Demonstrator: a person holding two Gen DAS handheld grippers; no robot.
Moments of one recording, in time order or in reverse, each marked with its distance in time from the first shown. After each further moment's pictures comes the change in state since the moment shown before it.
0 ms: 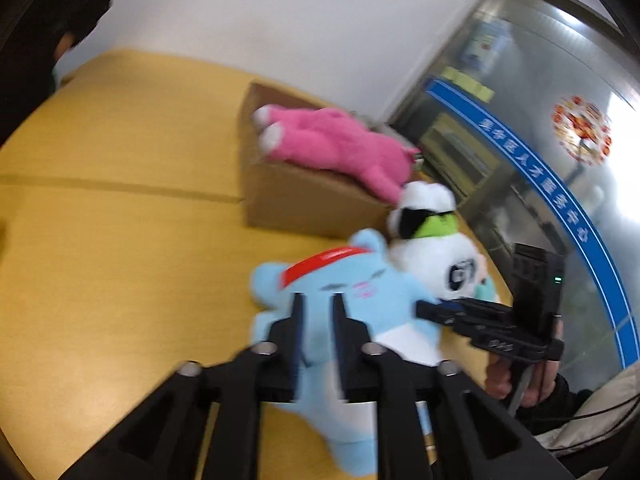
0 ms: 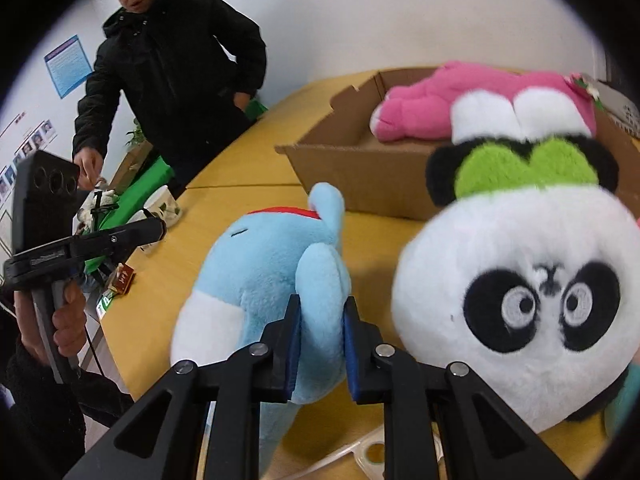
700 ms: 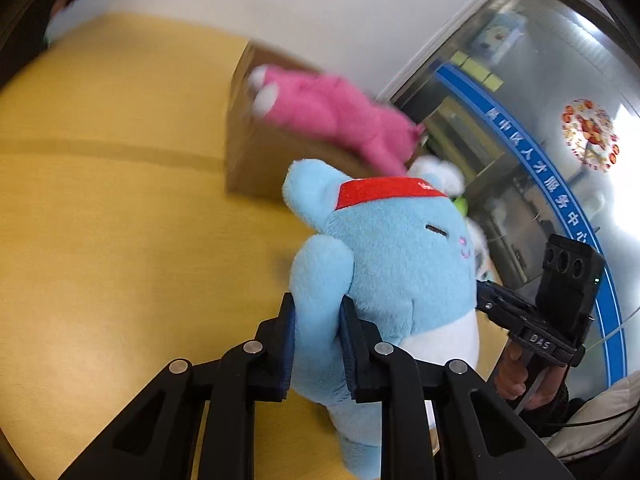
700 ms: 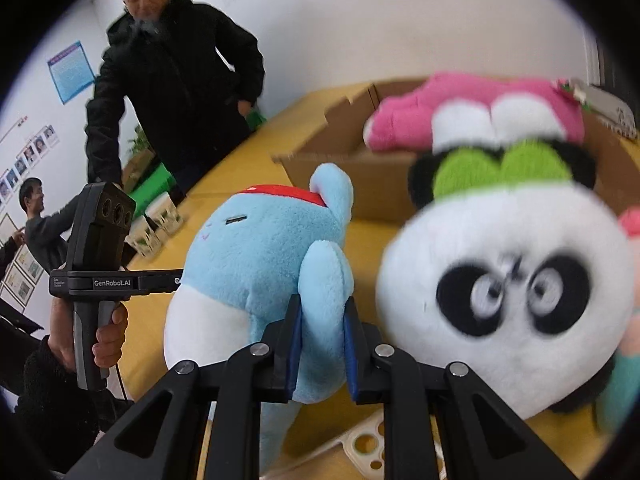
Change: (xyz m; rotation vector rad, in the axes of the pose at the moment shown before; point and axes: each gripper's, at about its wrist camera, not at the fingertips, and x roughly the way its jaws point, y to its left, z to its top) left arm 0.025 -0.026 0.007 0.005 0.053 -0.042; right arm -0.038 -0.003 0.009 -0.031 -0.106 0.007
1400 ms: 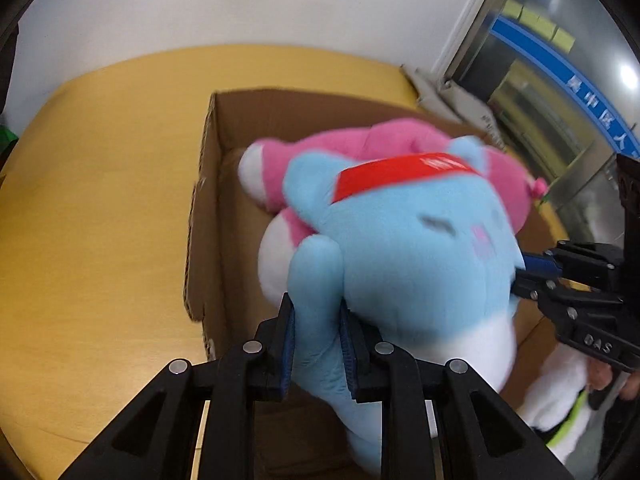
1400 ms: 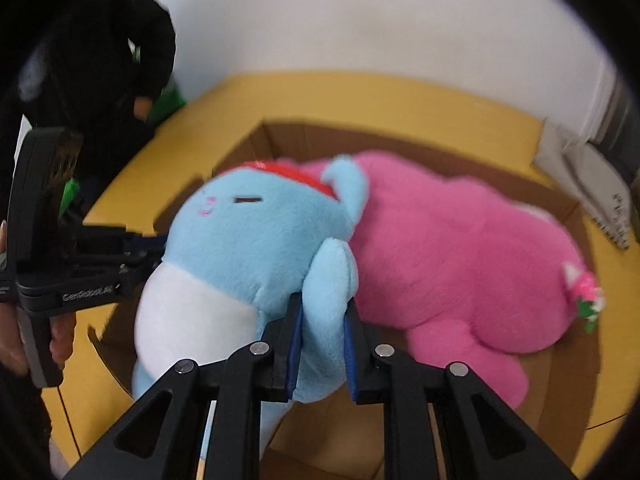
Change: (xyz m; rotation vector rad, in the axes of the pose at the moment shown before) left arm 0.181 0.014 0.214 0.152 0.180 0.306; right arm 0.144 -0.118 0.195 -0.075 0.295 -0.231
